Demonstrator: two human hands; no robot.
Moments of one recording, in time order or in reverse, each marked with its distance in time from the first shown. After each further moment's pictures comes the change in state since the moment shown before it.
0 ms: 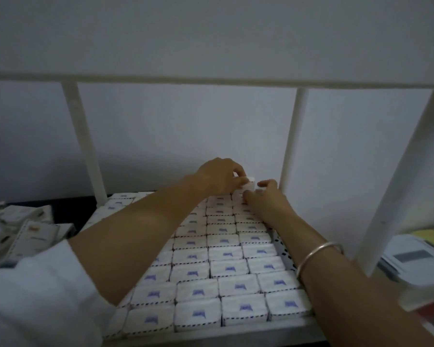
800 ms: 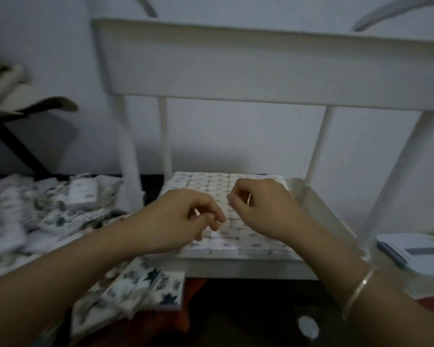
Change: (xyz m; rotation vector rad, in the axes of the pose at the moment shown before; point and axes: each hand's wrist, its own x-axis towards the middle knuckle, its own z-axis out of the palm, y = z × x) left_hand -0.276 0.005 -0.077 -0.464 0.000 -0.105; right_hand -0.167 -0.081 0.015 -0.496 -0.064 -0.710
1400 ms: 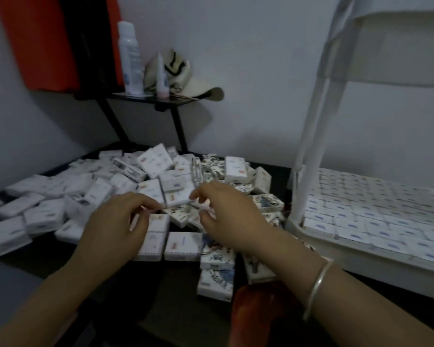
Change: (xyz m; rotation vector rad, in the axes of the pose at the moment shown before) left_hand -0.244 -0.165 -0.081 0.447 0.790 -0.329; right_hand 0.014 -0.242 0.128 0.215 -0.201 -0.531
